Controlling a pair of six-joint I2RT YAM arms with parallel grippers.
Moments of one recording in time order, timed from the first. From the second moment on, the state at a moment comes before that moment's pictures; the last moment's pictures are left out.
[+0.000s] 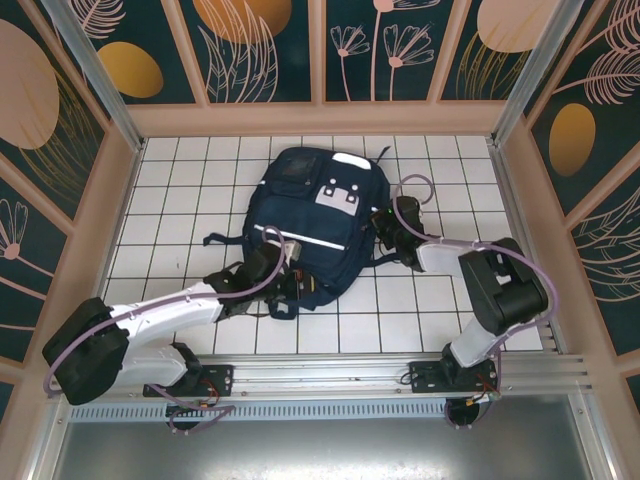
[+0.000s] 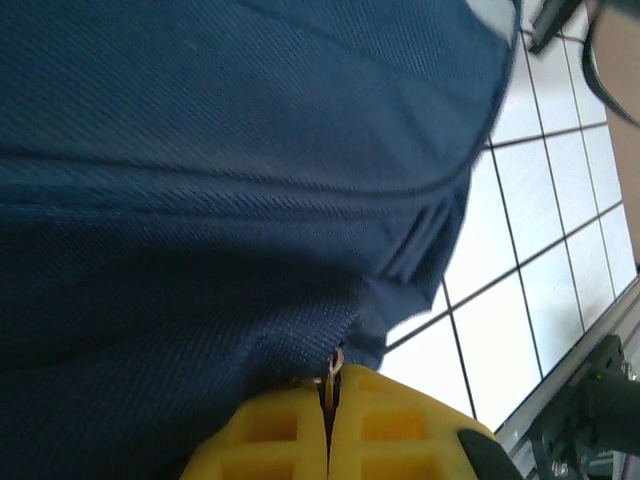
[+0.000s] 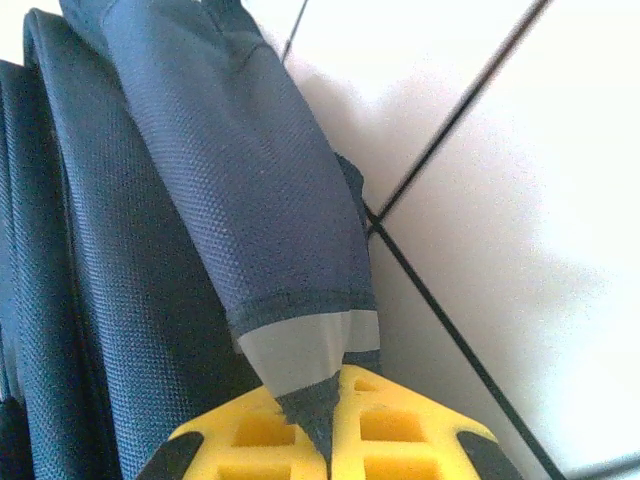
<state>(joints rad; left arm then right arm) -0.82 1.25 0.58 -0.06 0.19 -0.82 0.43 1.61 0.70 0.29 0.04 1.33</state>
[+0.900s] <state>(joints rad) -0.58 0.85 0.31 -0.12 0.14 -0.70 0.62 1.55 1.34 -0.47 -0.14 0.39</state>
